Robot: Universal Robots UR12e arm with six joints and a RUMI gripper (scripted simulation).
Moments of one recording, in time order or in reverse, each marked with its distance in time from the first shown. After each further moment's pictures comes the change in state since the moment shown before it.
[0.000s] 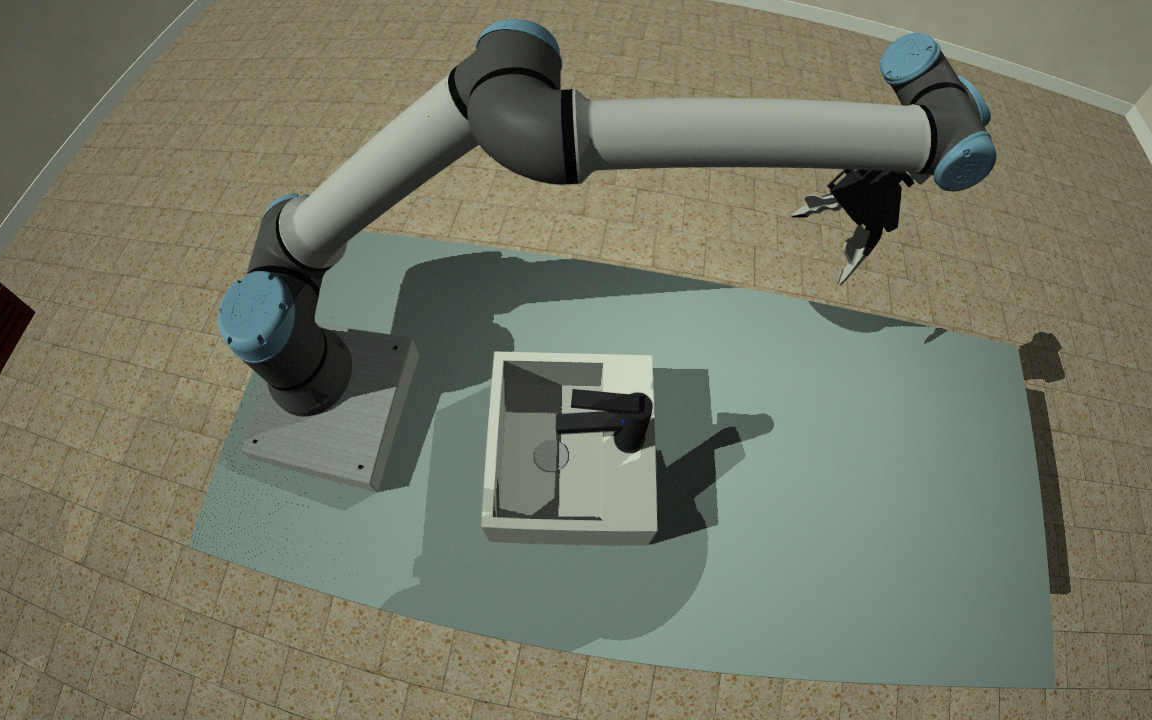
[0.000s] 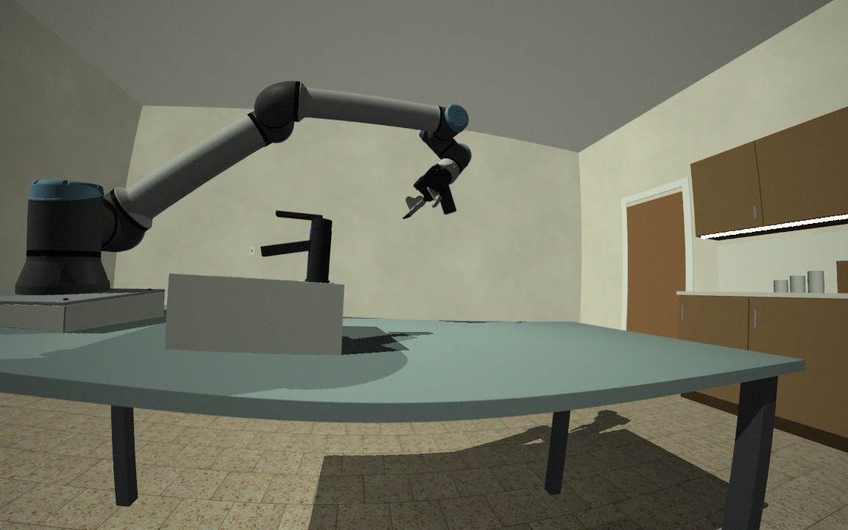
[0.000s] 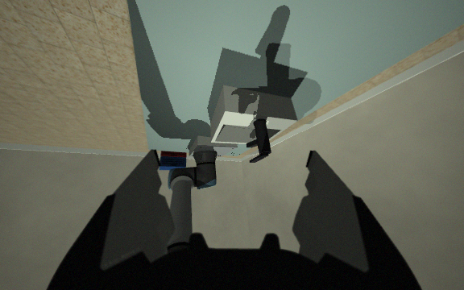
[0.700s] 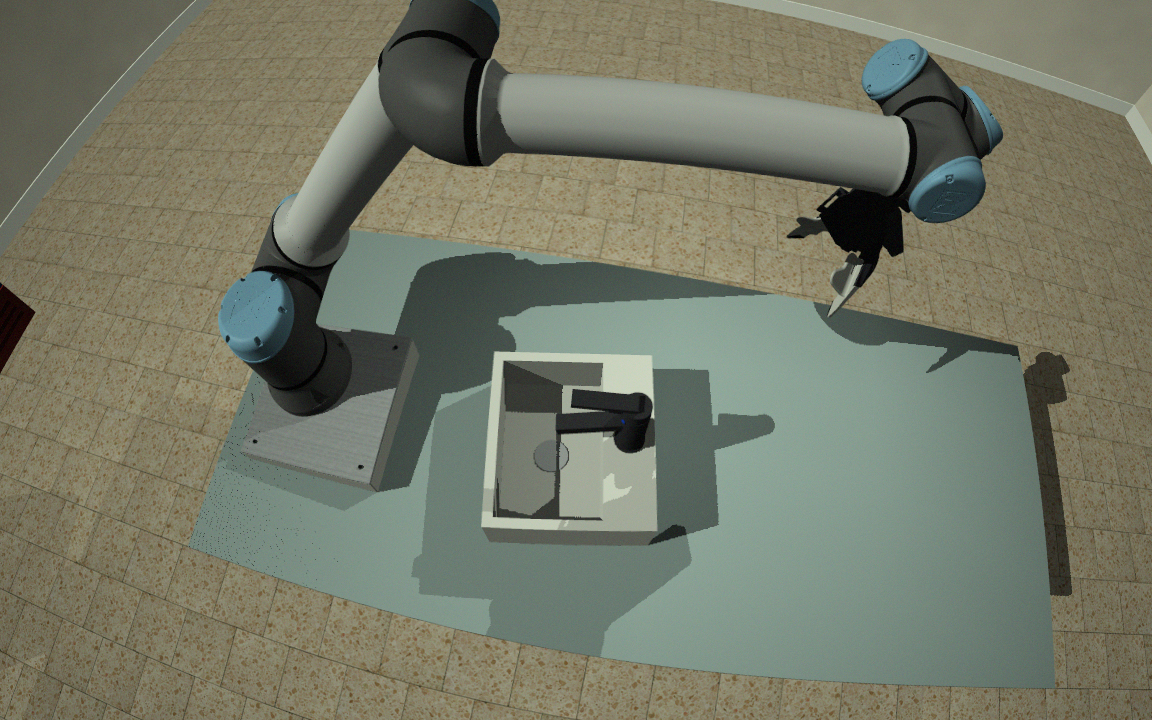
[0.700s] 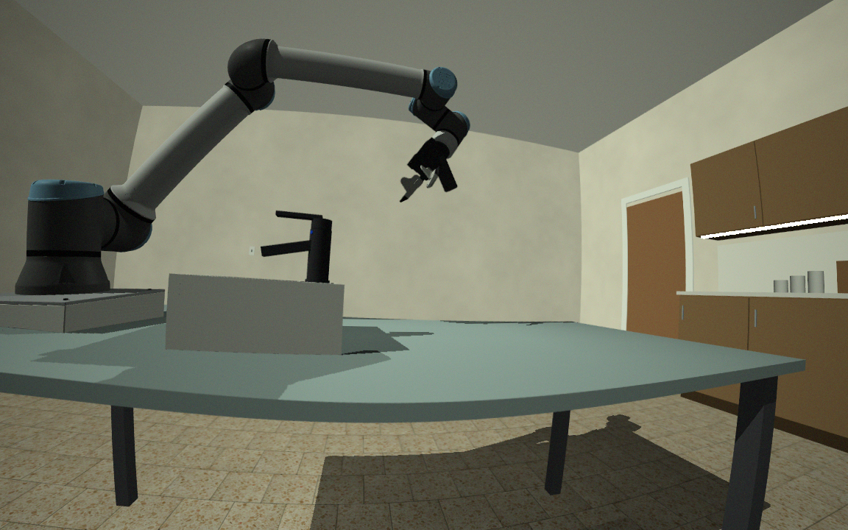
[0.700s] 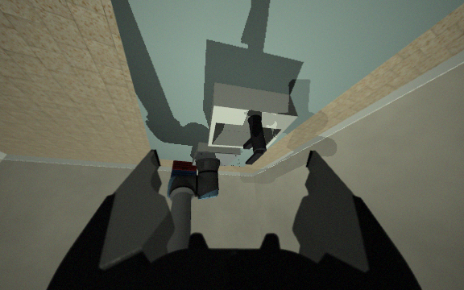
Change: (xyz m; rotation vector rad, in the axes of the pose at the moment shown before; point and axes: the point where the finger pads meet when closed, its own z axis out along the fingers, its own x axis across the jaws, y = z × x) arm 0.067 0.068 0.021 0.121 -0.085 0.061
